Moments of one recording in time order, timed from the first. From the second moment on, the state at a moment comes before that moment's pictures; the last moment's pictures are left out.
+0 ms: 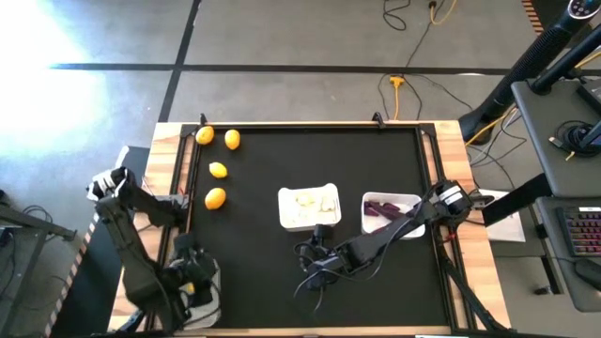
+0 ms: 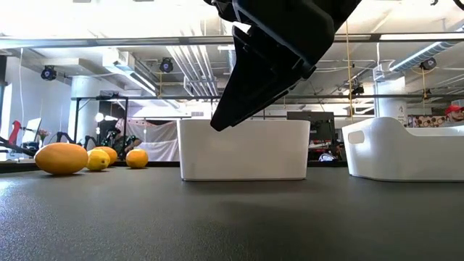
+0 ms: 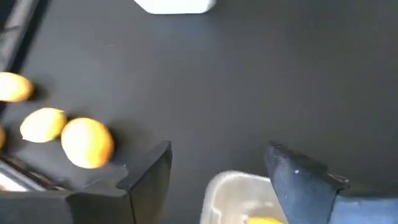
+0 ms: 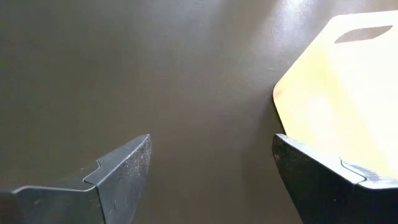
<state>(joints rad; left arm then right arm) -1.07 1.56 1.28 -1.46 -0.57 -1.38 0.43 2.01 1.40 -0.36 0.47 0.38</state>
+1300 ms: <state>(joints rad) -0.02 1.27 0.69 -1.07 -0.33 -0.74 0.56 2.01 1.36 -0.41 0.47 0.60</state>
